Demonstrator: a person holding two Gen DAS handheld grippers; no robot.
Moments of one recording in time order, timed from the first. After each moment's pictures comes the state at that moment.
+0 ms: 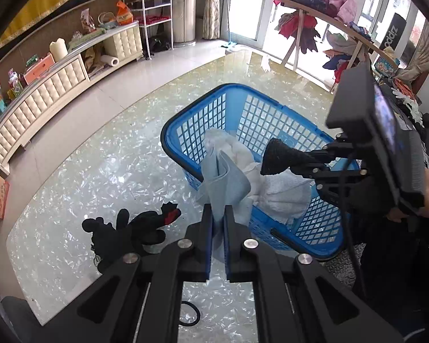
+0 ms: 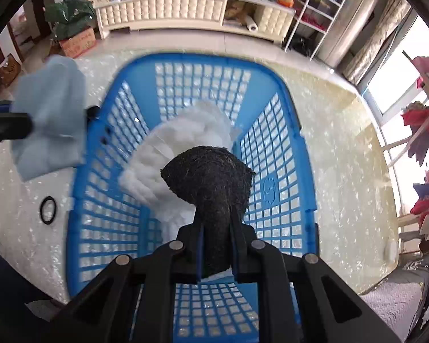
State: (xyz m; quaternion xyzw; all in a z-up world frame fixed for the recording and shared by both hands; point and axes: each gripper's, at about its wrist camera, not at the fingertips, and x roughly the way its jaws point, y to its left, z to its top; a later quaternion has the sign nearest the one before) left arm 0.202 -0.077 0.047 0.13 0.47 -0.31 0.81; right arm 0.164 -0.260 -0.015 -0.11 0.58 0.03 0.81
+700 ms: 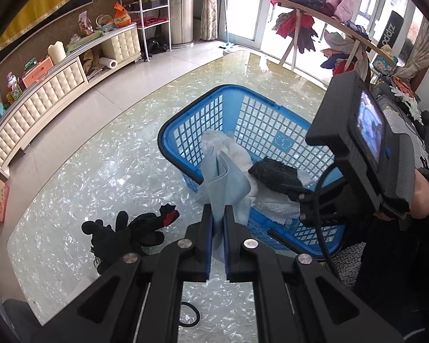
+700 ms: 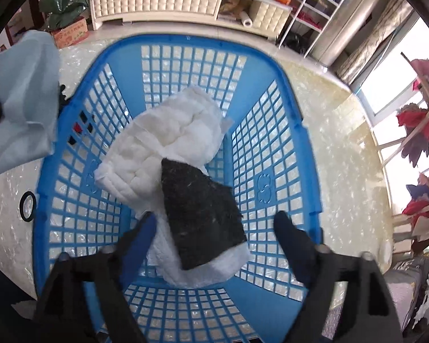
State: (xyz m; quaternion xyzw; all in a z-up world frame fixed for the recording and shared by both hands) left arm 0.201 -0.081 0.048 0.14 0.47 -0.32 0.81; right arm 0.155 -0.266 -0.021 -0.14 0.57 0.01 0.81
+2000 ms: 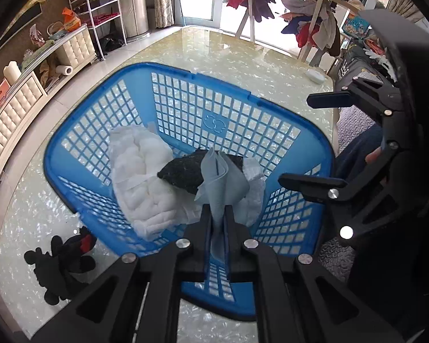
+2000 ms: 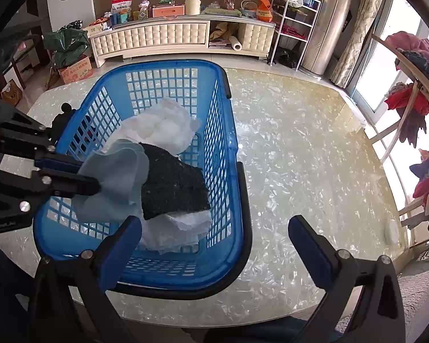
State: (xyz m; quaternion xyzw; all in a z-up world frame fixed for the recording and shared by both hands) left arm 0.183 -0.180 -0.006 0.19 0.48 -0.39 0.76; right arm 0.100 -0.328 0.004 -0.06 0.51 0.03 0.86
